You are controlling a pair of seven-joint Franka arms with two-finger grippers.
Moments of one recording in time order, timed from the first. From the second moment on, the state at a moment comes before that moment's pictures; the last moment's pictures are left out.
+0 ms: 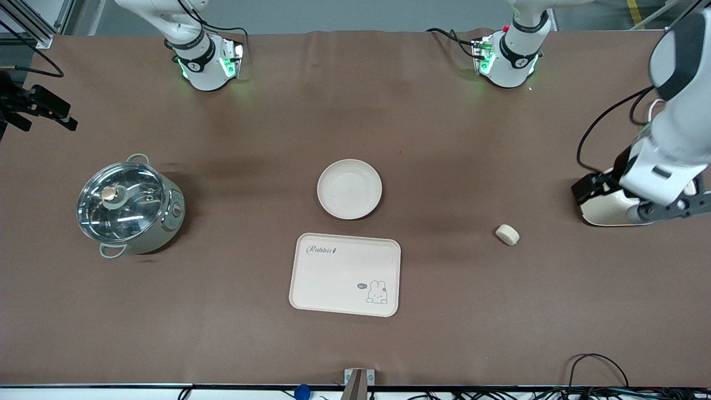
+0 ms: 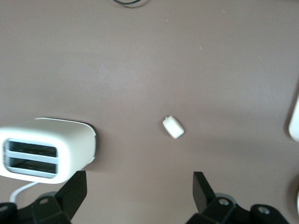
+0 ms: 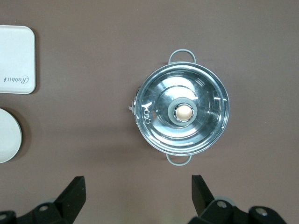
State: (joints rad) left arm 0.04 0.15 -0.20 -1.49 0.13 1.67 -0.23; right arm -0.08 -0.20 -0.04 -1.80 0.04 1.62 -0.09
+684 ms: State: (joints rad) left arm 0.03 -0.11 -0.19 -1.65 0.04 1.56 -0.14; right arm -0.04 -0.20 -0.03 -1.81 0.04 1.61 -0.09
